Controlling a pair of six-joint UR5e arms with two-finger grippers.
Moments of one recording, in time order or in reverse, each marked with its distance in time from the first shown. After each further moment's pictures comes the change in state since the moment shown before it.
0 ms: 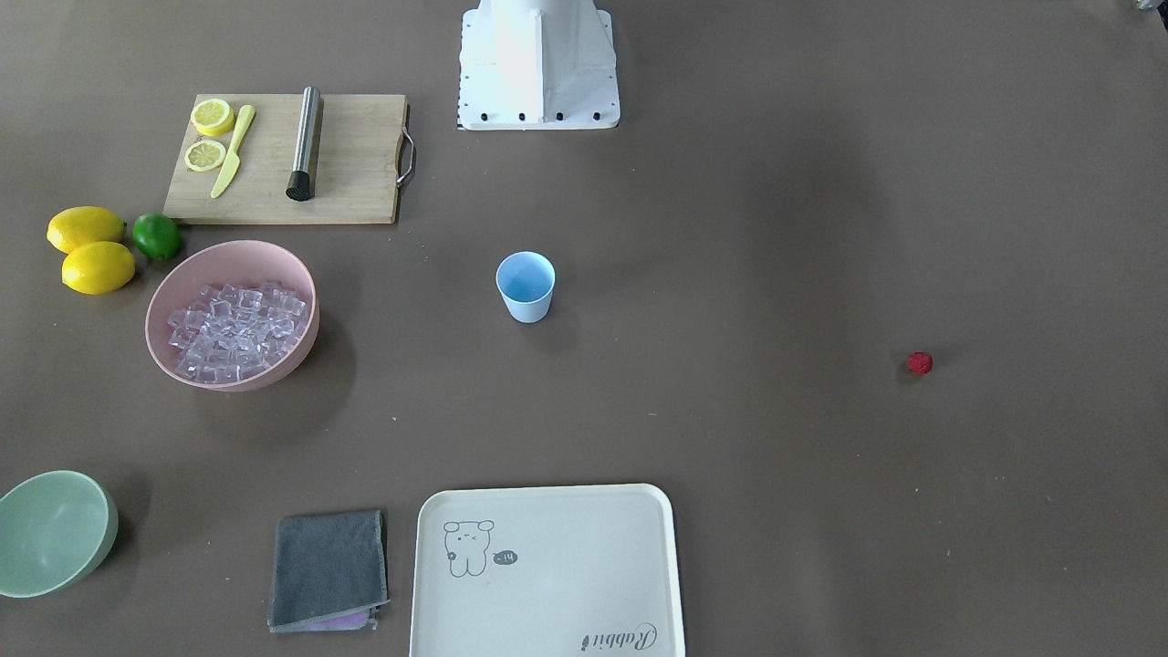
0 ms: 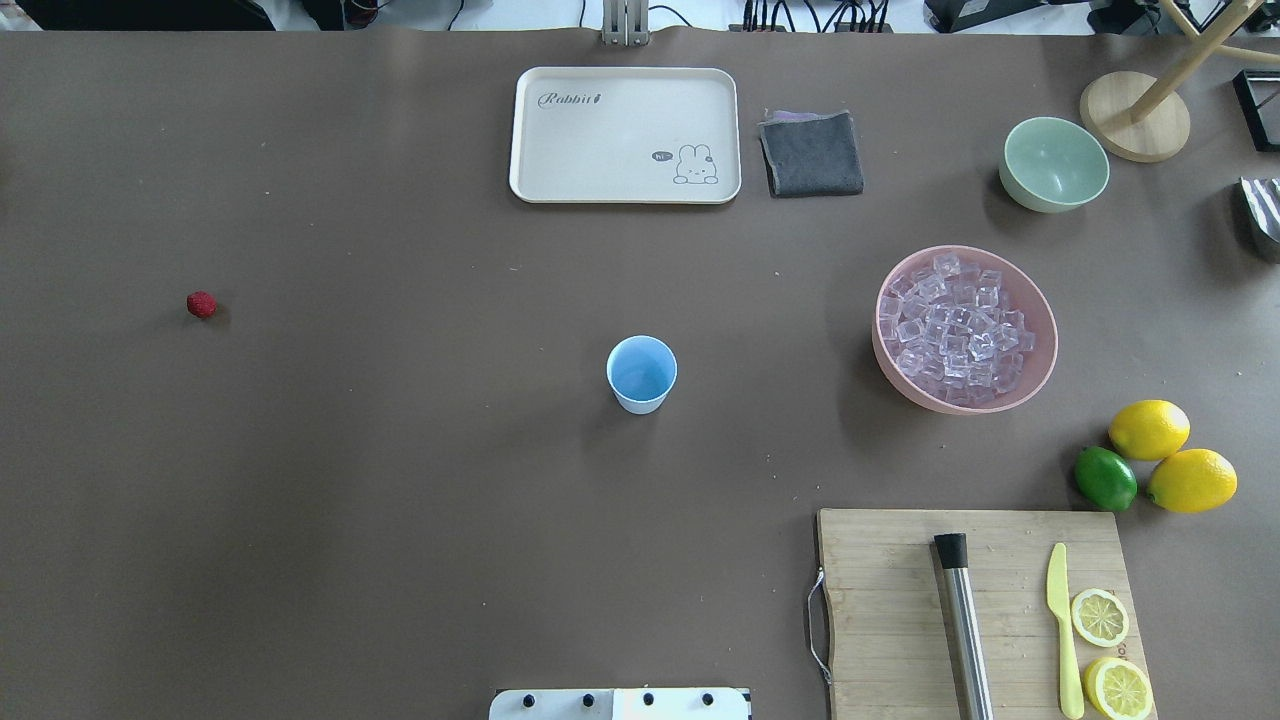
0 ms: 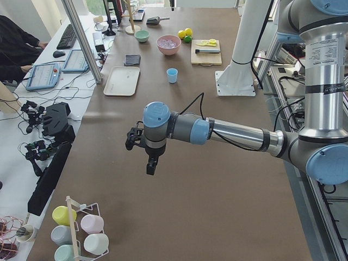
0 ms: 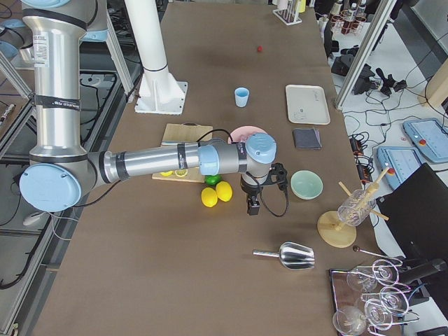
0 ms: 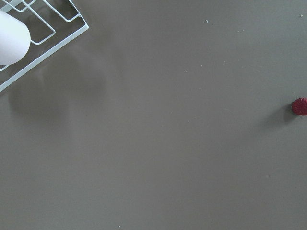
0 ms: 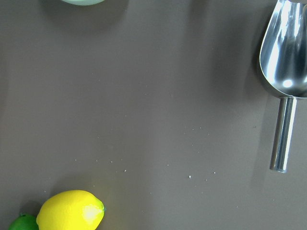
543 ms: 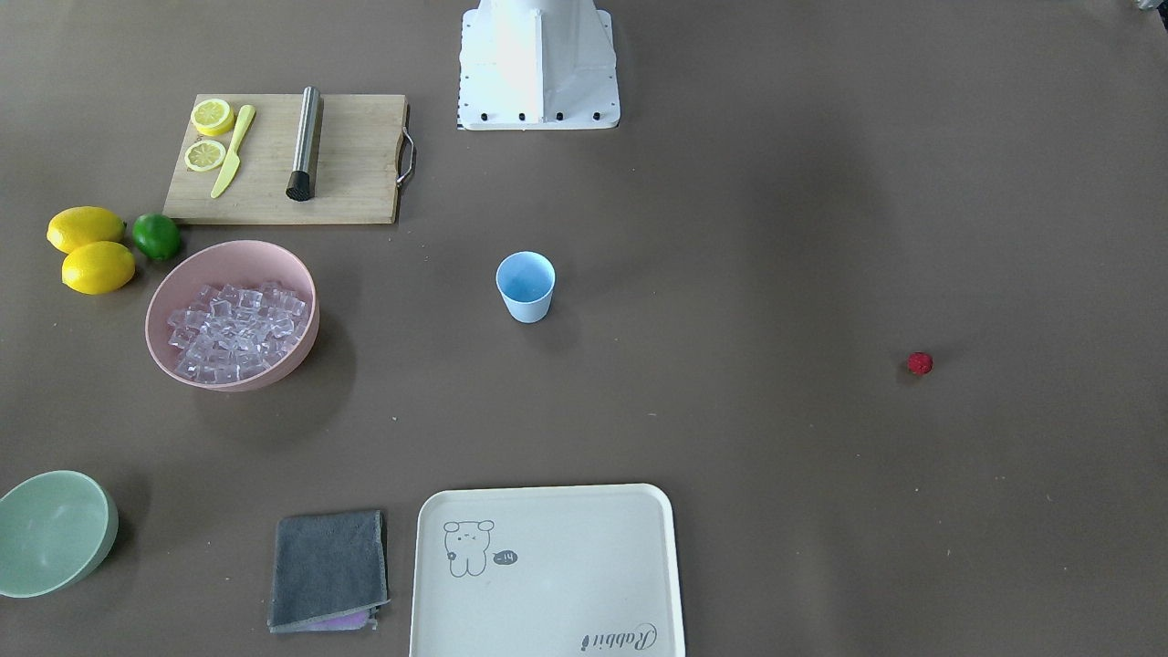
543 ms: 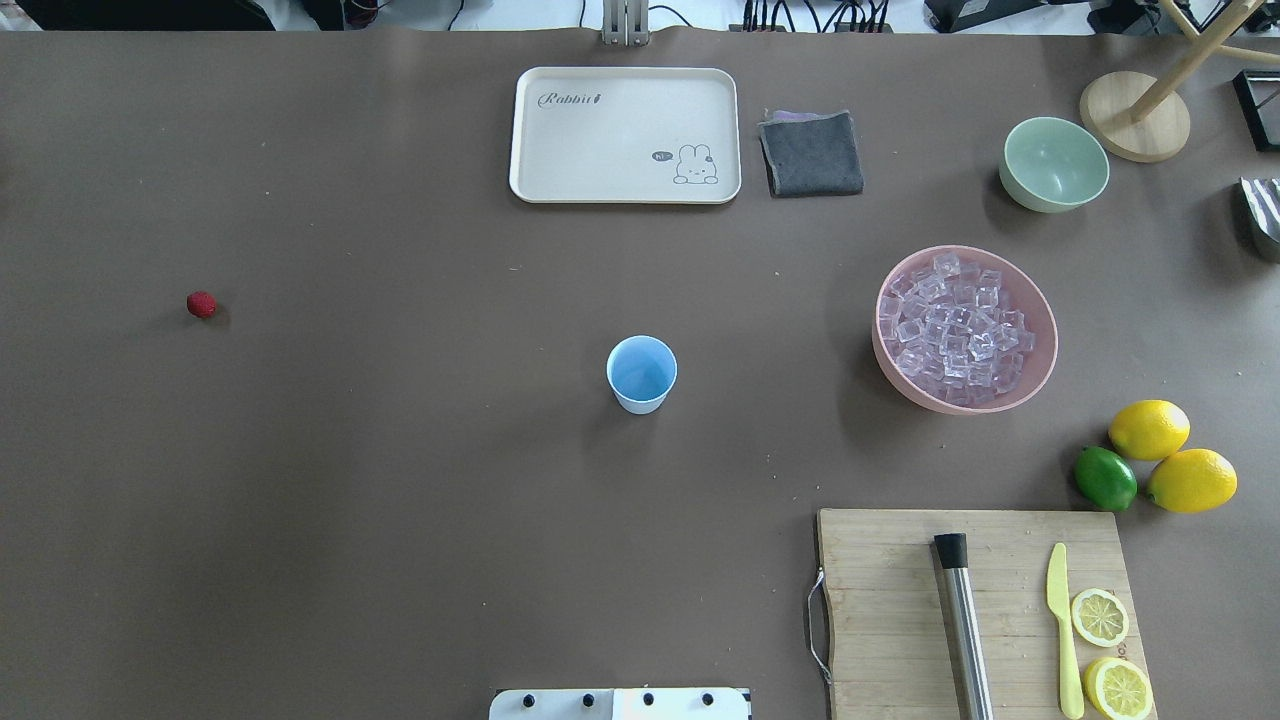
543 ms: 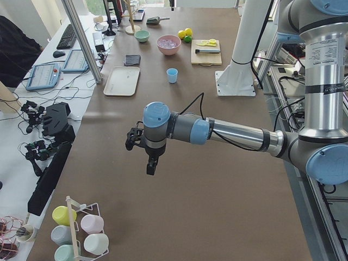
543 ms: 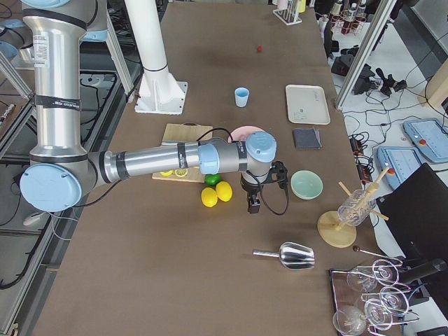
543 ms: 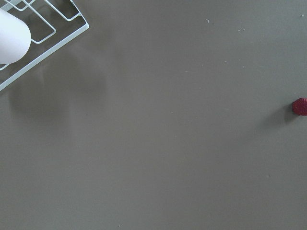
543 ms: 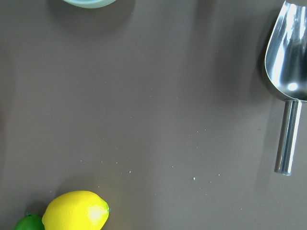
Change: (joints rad) left arm 0.000 0.000 -0.001 0.001 0.000 -0.003; right arm 0.000 0.002 0.009 0.000 0.009 0.001
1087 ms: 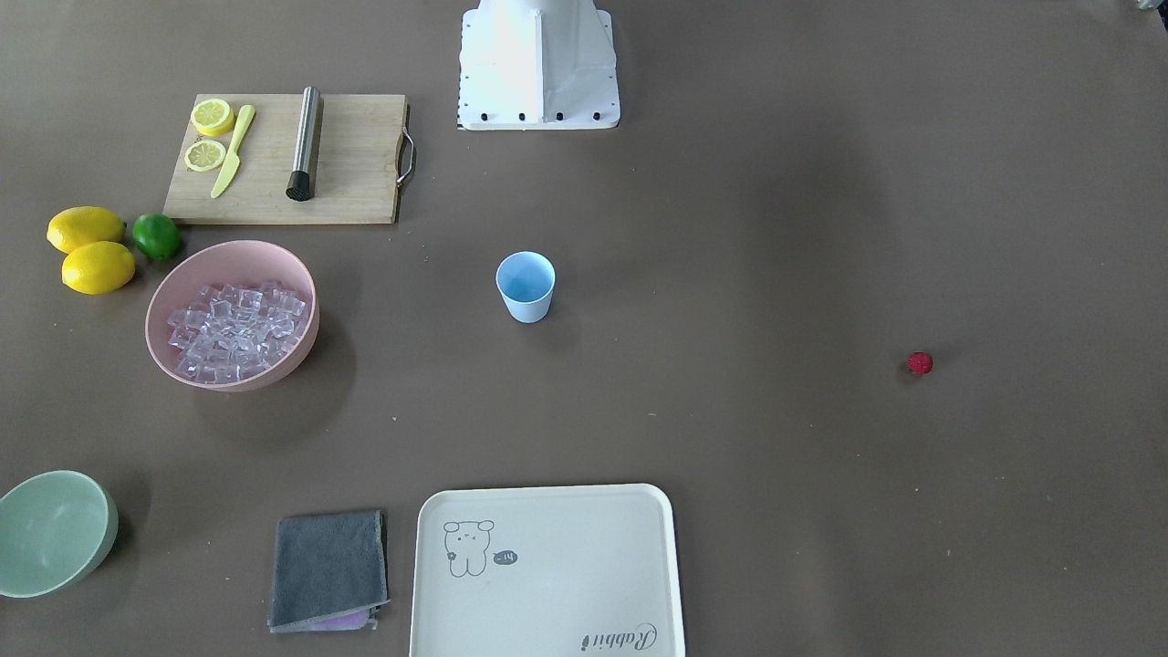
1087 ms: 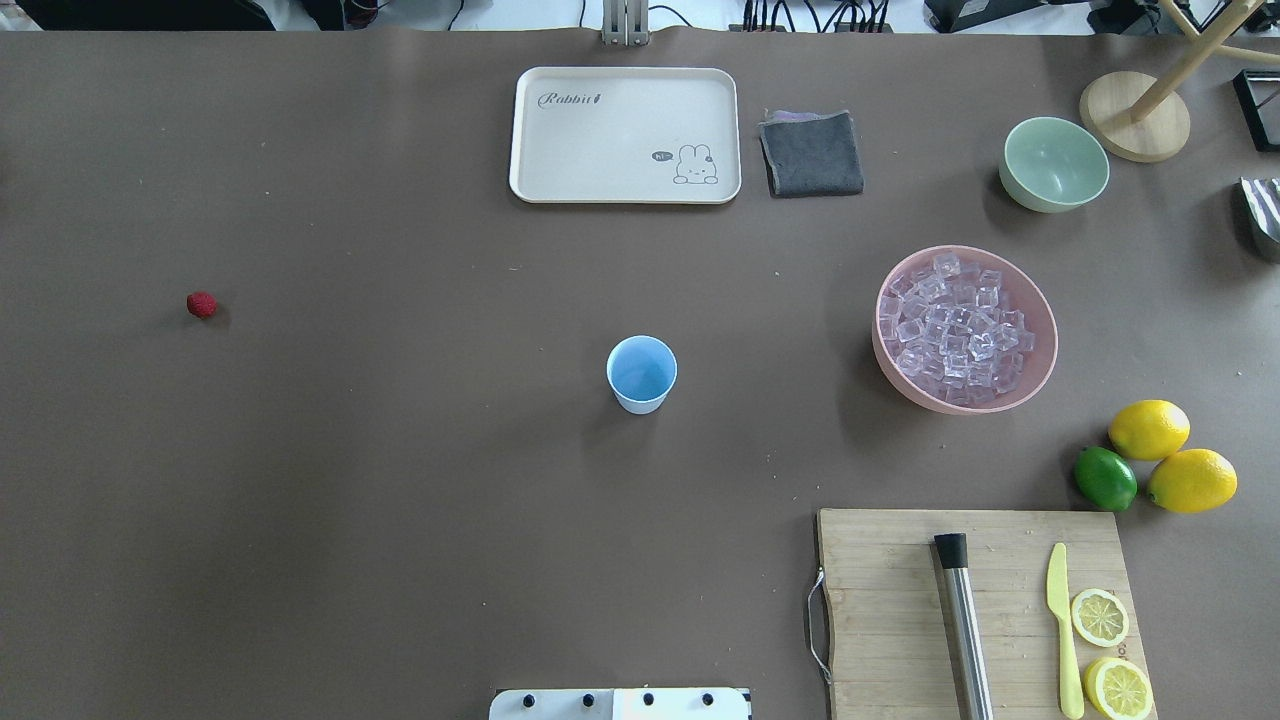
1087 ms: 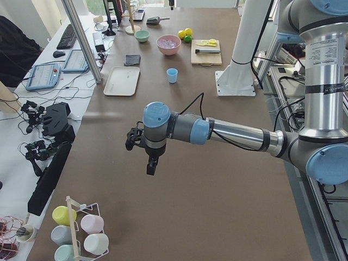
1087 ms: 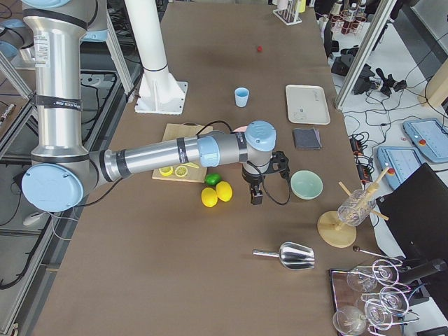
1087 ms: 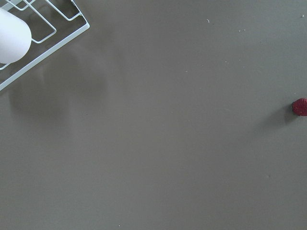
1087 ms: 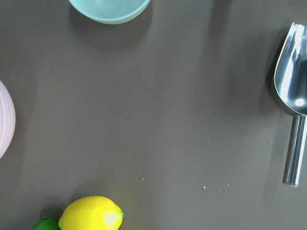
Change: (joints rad) left arm -0.001 0.000 0.000 0.000 -0.001 -0.001; right arm -0.009 0.009 0.057 0.000 0.004 0.010
